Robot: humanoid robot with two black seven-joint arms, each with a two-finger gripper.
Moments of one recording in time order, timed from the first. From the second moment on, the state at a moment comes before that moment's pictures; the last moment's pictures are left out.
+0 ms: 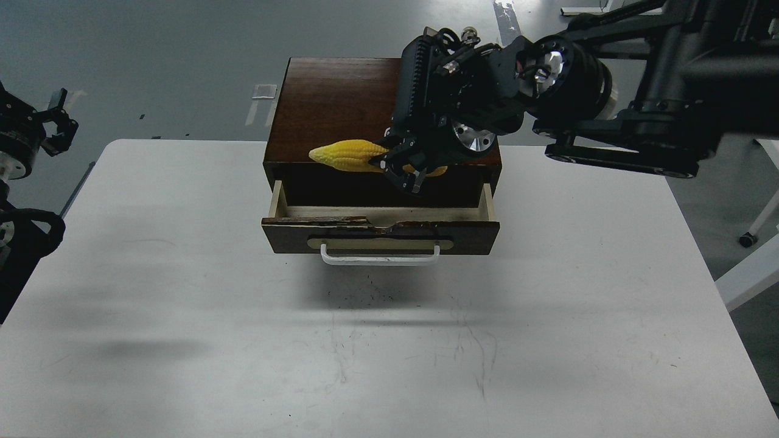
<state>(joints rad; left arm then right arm) -0.83 0.55 -0.59 -0.31 -0.18 -0.49 -0.47 1.86 -0.22 -0.49 1.26 -1.72 0.17 0.28</state>
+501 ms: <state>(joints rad) -0.82 0.55 -0.59 -0.31 -0.18 -0.49 -0.48 1.80 -0.17 -0.49 1.22 -1.72 0.17 0.28</state>
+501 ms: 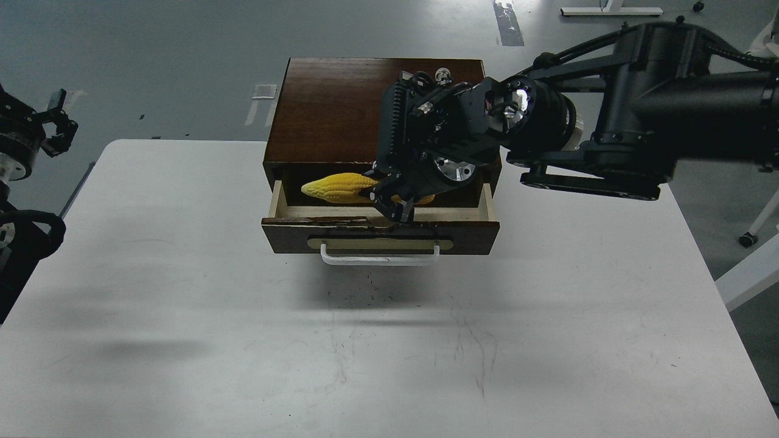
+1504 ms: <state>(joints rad) -0.99 0.57 -0.61 -0.38 -0.17 -0.49 -0.41 1.73 -0.40 -0.20 1.04 -1.17 0.16 0.28</state>
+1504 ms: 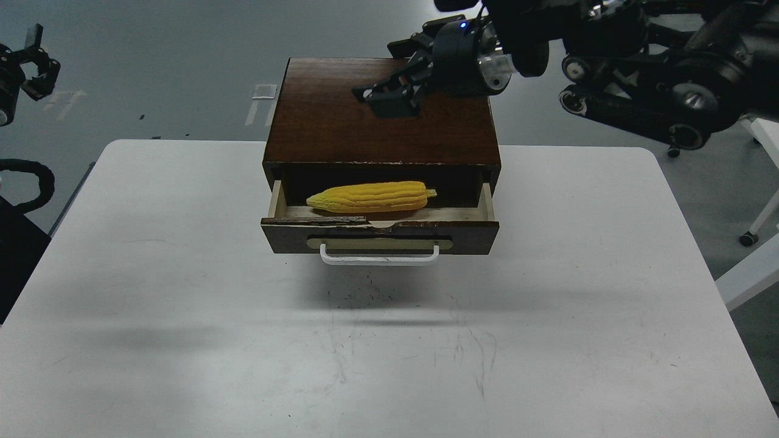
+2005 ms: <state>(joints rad) -1.06 0.63 -0.61 -0.99 0.34 -0.49 -0.35 1.46 -0.72 -0.03 0.90 -0.41 0.17 0.29</state>
